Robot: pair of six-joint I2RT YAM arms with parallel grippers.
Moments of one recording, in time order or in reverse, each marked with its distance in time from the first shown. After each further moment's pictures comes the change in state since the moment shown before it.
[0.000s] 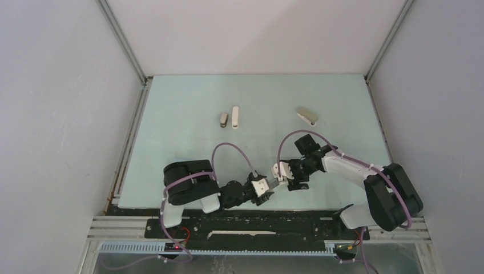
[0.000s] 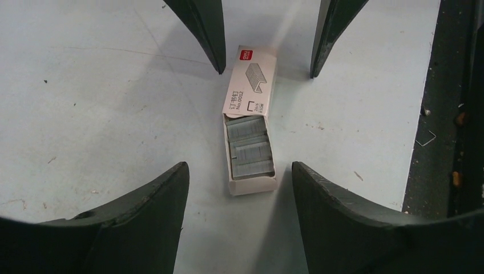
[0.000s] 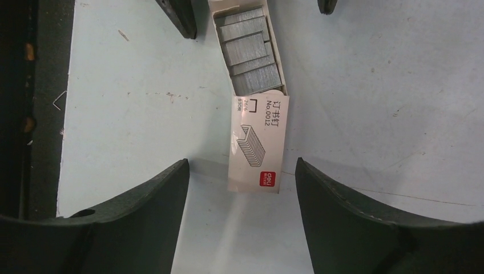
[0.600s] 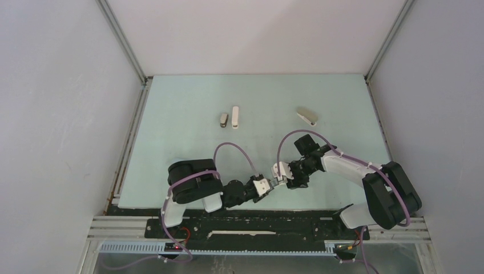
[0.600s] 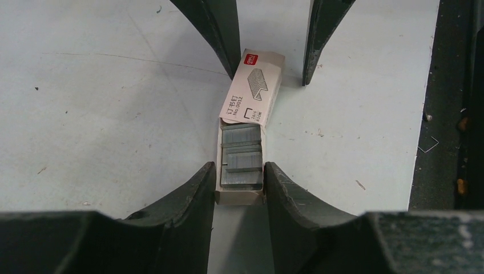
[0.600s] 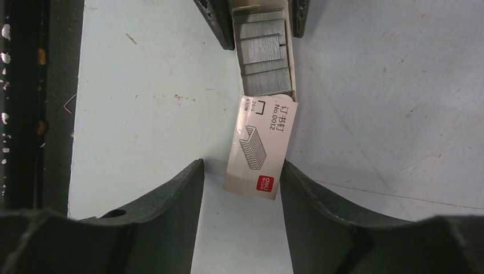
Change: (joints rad) left arm 0.012 0.056 0.032 0.038 0.022 0.005; right arm -0.007 0.024 0.004 -0.007 -0.006 0.022
